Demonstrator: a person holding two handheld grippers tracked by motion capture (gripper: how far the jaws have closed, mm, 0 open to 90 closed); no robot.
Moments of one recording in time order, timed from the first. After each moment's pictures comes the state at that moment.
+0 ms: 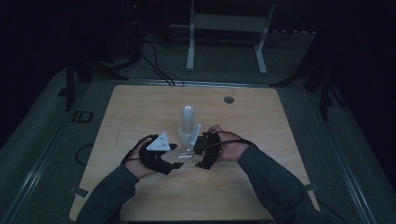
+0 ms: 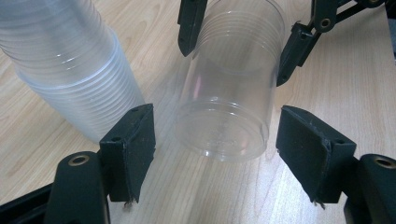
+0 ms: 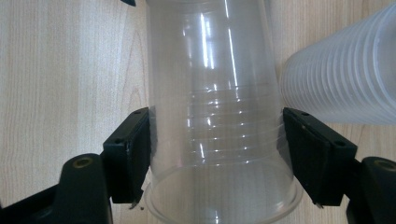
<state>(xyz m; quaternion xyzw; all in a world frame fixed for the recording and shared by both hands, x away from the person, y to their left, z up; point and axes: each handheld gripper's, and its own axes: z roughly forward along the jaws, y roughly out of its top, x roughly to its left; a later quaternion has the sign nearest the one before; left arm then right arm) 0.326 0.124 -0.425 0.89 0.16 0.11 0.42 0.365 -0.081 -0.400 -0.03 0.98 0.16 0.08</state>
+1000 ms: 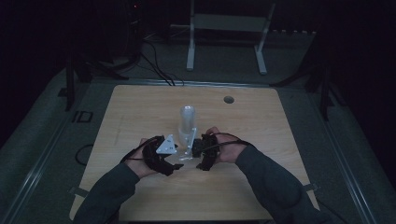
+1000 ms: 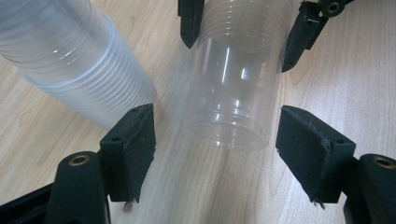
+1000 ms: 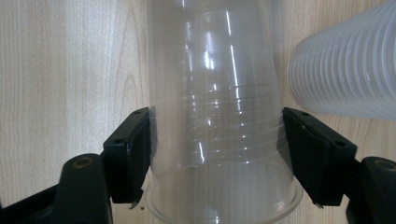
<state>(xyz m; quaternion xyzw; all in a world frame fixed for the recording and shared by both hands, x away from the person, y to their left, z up) 0.324 0.111 -0.417 0.92 0.13 0.15 0.34 0.364 -0.074 -0.409 -0.04 0.99 0.12 0.08</state>
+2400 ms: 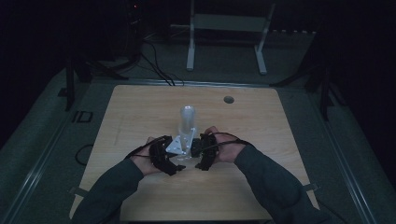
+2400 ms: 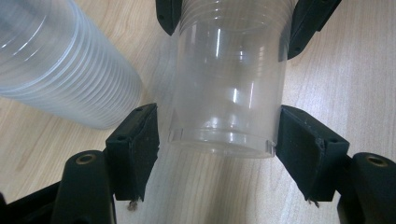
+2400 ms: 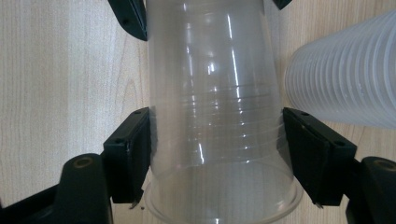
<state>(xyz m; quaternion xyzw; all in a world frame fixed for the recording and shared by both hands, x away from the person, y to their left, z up) 0.335 0.095 -0.424 0.94 0.11 0.13 0.29 0.363 -0.070 -0.406 -0.04 0.99 0.13 0.09</state>
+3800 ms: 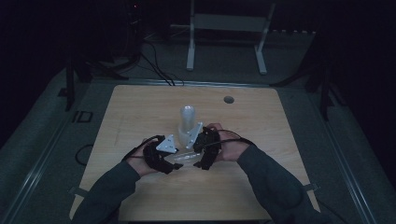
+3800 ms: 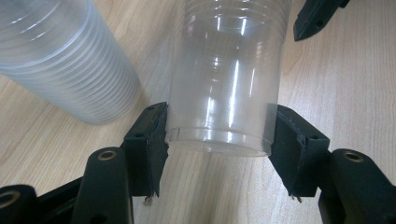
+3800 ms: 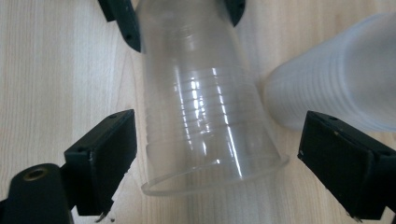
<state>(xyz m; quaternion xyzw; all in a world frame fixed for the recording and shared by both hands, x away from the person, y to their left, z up) 0.334 0.115 -0.430 0.92 0.14 0.10 0.35 0.365 -0.081 -0.392 -0.01 0.98 0.19 0.09</state>
